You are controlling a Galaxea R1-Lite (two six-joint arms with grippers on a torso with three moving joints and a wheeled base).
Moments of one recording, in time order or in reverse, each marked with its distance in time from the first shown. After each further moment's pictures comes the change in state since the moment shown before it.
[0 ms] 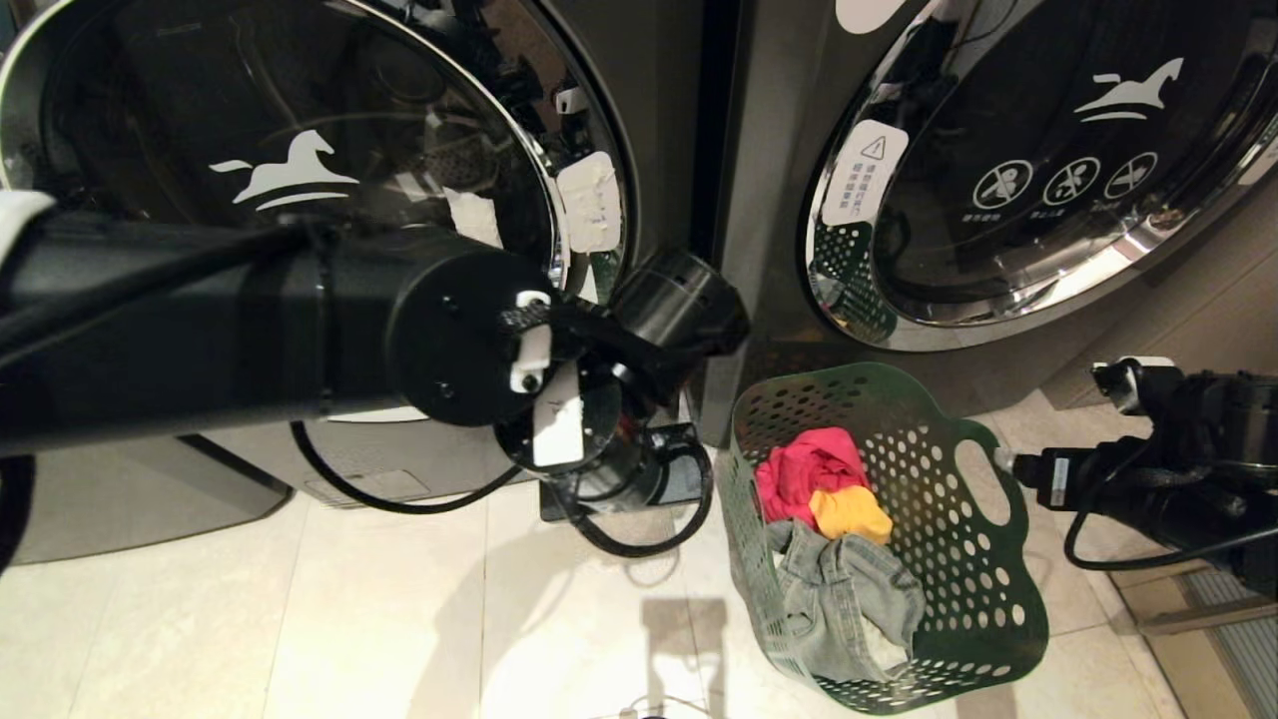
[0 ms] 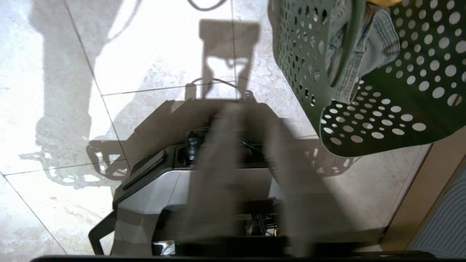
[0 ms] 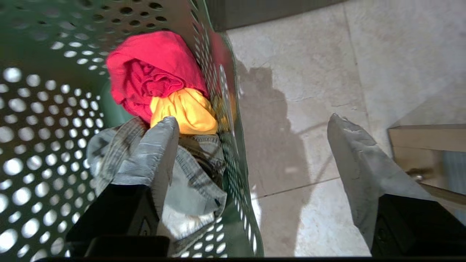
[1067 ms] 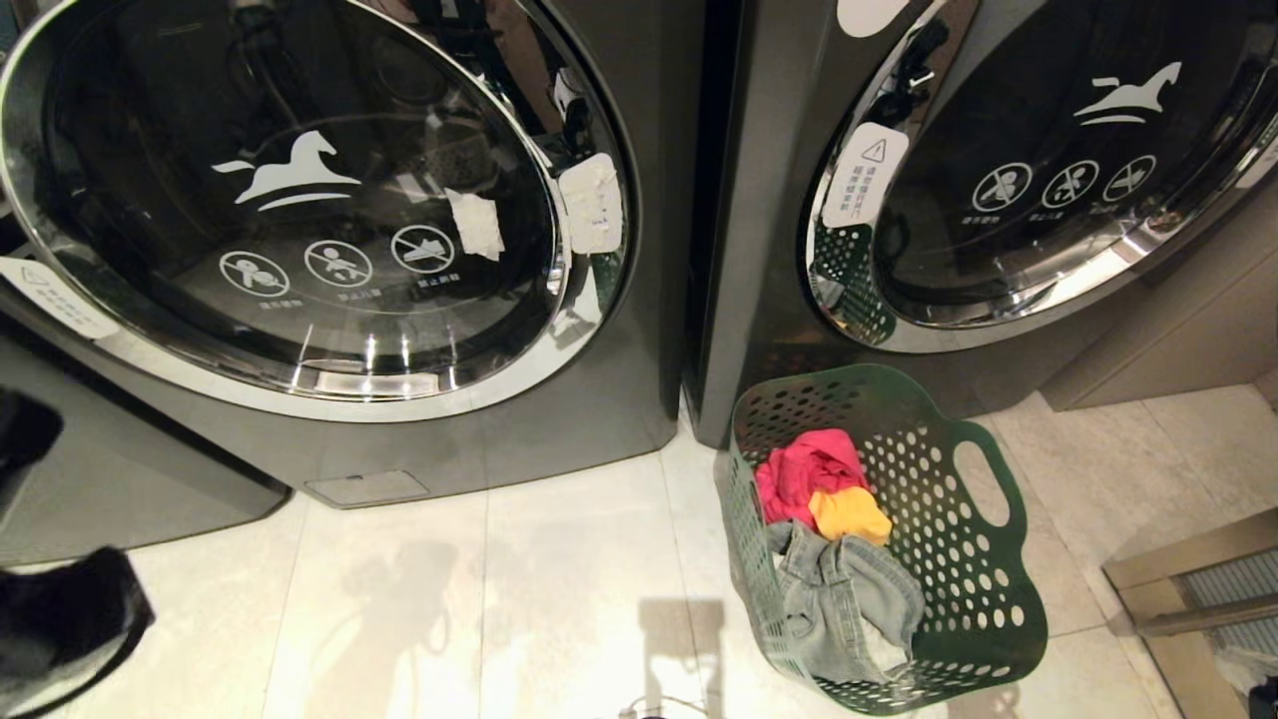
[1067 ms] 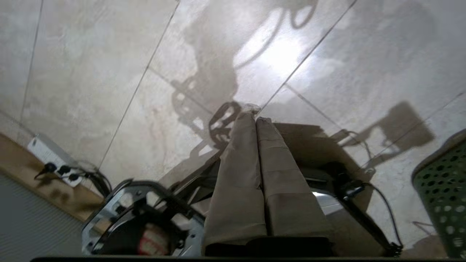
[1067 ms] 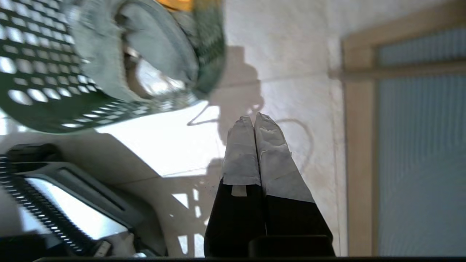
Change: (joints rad) left arm 0.842 -0.737 0.900 -0.060 0.007 0.040; right arm 0.002 -0.769 0.326 0.611 -0.078 -0.108
